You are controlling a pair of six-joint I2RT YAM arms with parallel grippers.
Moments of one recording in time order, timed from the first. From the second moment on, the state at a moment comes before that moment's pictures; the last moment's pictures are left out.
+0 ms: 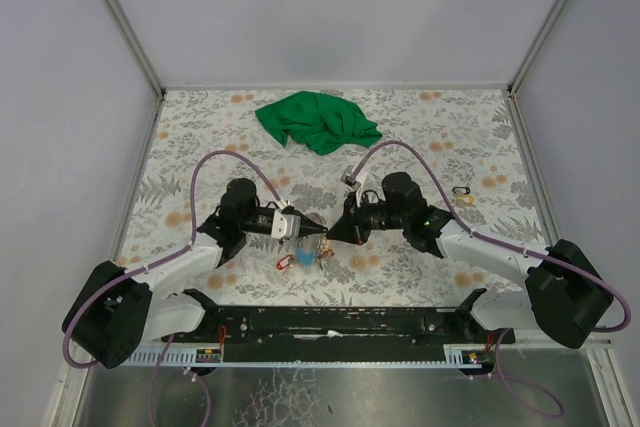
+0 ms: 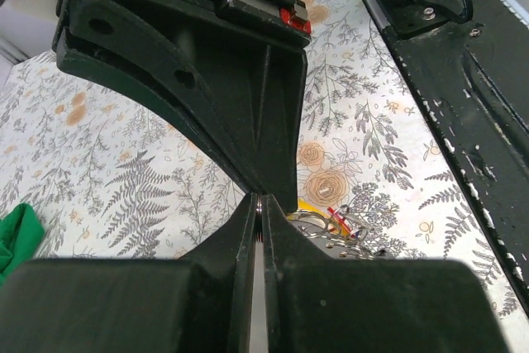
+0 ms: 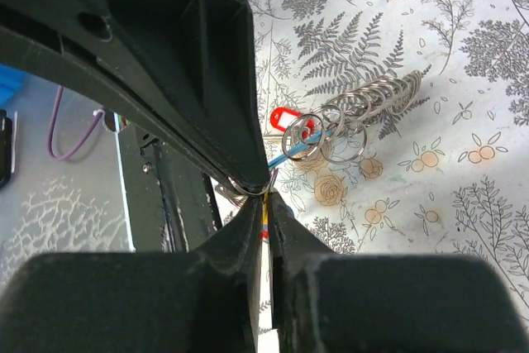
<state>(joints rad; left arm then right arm) -0.55 1.17 0.44 0.50 1.11 0.54 0.75 1.28 0.64 0.21 -0.64 0.27</state>
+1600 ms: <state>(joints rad) -0.55 1.16 0.44 0.54 1.24 0.45 0.69 1.32 0.45 0.71 -1.01 -0.04</state>
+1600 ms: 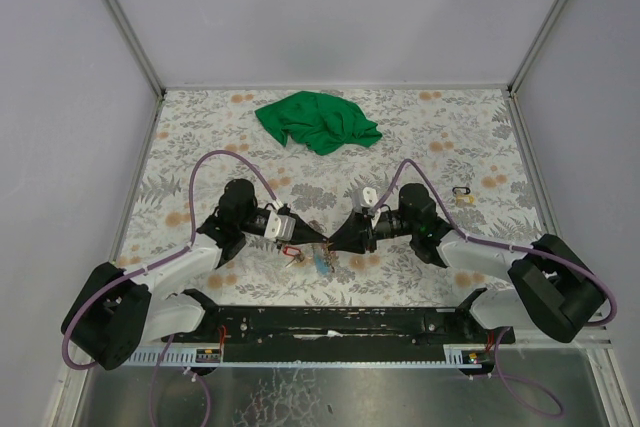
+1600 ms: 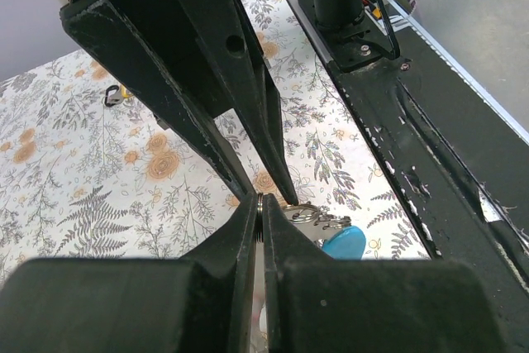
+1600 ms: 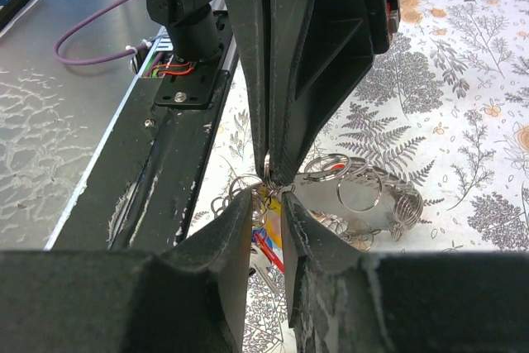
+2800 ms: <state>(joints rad) -0.55 1.16 0.44 0.57 1.24 0.43 0.69 1.33 0.47 0.70 -0.87 0.23</state>
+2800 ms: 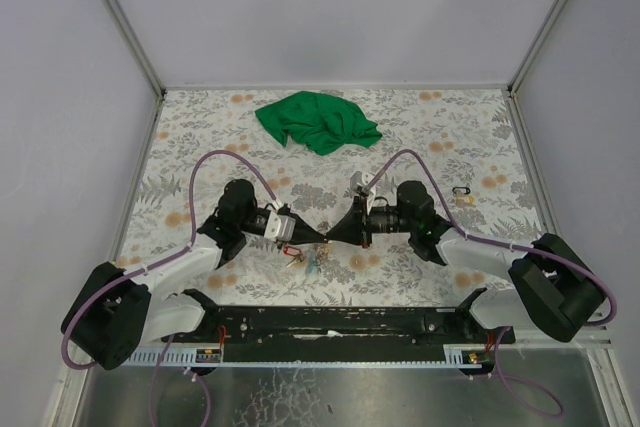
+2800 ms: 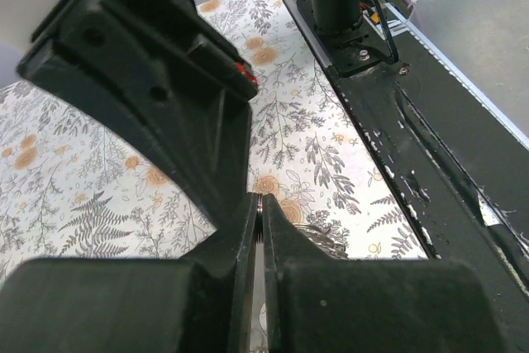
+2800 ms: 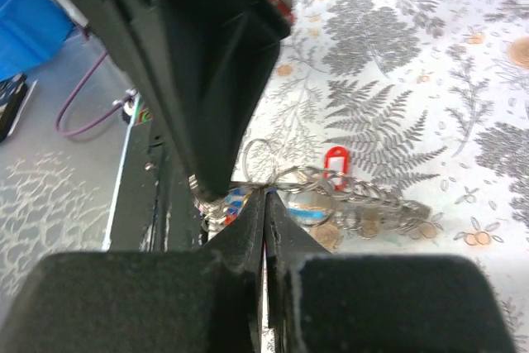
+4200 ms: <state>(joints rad) -0.56 1.16 0.37 0.77 1.03 0.28 0.73 1.17 0.45 0.50 -0.68 0.12</state>
